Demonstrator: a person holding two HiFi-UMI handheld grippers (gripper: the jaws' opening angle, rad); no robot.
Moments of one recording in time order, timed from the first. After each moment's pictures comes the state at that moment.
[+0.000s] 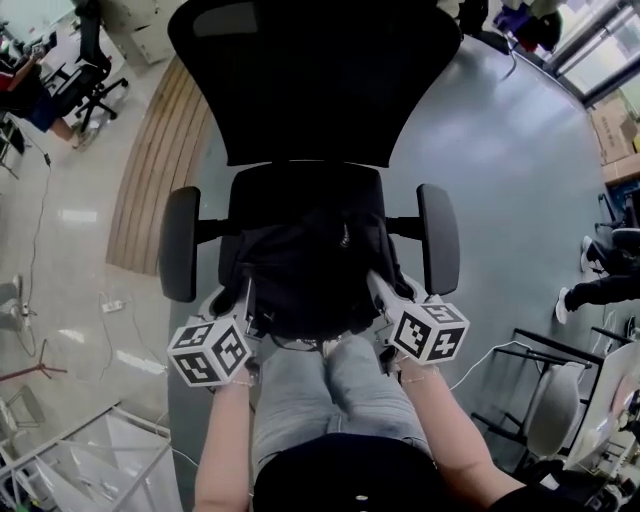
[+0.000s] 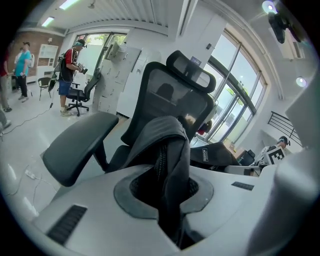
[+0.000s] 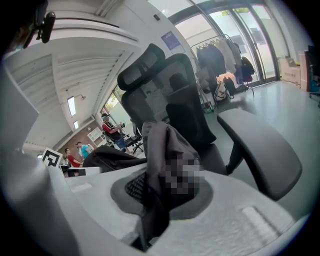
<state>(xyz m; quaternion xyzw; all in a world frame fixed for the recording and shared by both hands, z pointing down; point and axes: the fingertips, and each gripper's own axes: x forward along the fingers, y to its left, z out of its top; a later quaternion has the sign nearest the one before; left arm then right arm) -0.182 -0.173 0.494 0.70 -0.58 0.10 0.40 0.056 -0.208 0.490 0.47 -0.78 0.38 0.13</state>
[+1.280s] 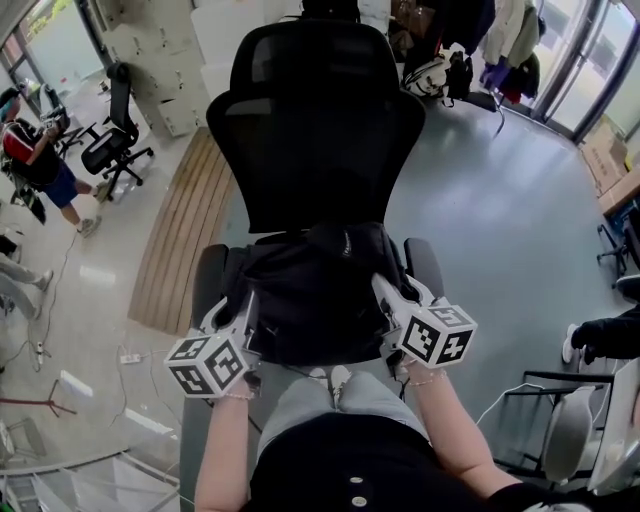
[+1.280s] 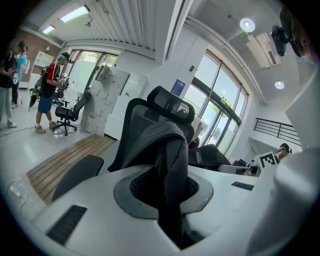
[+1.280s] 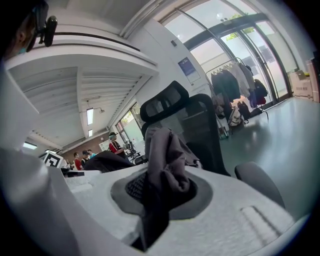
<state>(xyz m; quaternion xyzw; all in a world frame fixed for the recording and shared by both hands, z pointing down) -0.181 -0.180 0.341 0.76 -0.58 0.02 0.31 0.056 -0.230 0.336 0.46 -0.84 0.28 0.03</state>
